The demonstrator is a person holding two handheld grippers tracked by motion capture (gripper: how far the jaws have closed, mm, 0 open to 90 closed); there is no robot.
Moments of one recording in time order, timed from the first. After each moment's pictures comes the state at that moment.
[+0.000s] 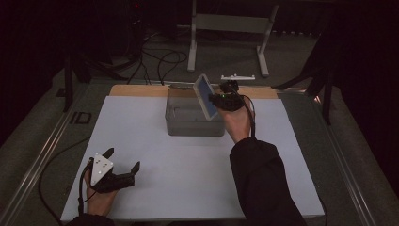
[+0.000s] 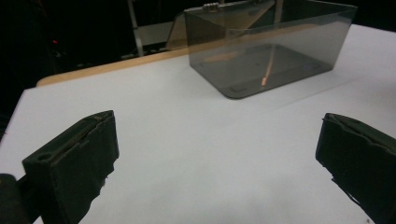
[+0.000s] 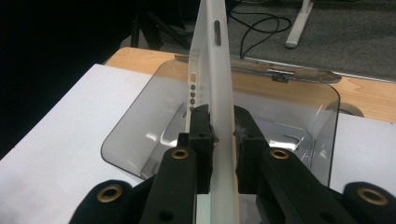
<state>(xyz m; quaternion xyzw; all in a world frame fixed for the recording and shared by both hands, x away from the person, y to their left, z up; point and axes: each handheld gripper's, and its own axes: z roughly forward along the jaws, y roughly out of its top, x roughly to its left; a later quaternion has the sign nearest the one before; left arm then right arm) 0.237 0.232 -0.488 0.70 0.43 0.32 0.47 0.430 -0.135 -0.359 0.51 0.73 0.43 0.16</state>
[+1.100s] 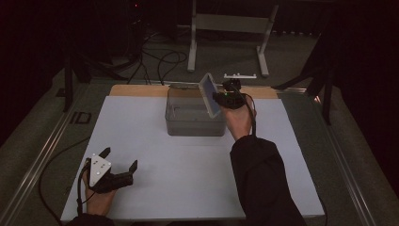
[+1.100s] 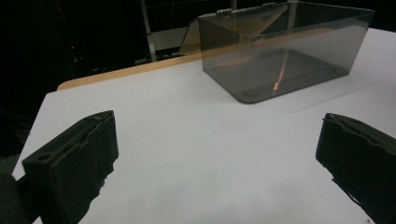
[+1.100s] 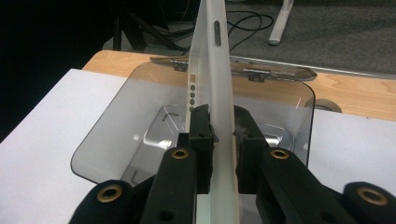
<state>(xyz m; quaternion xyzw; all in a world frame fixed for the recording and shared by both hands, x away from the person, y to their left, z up) 0.235 0.234 -0.487 0.69 0.44 0.35 0.47 0.443 -0.142 -0.366 0.54 0.71 0.41 0.18</state>
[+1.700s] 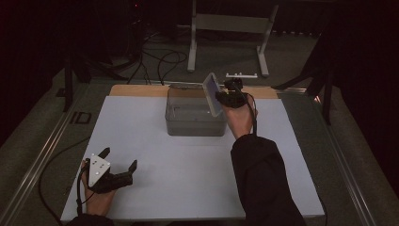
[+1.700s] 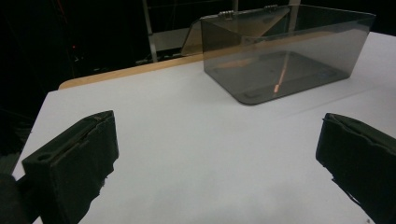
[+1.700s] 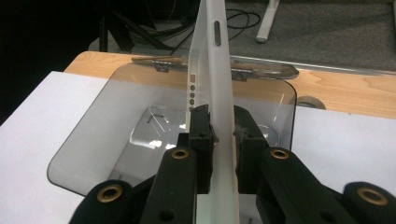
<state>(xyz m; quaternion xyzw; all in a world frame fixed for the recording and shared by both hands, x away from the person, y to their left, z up) 0.234 0.235 -0.487 0.68 0.44 0.35 0.47 0.450 -0.147 -0.370 0.55 0.71 0.40 0.19</state>
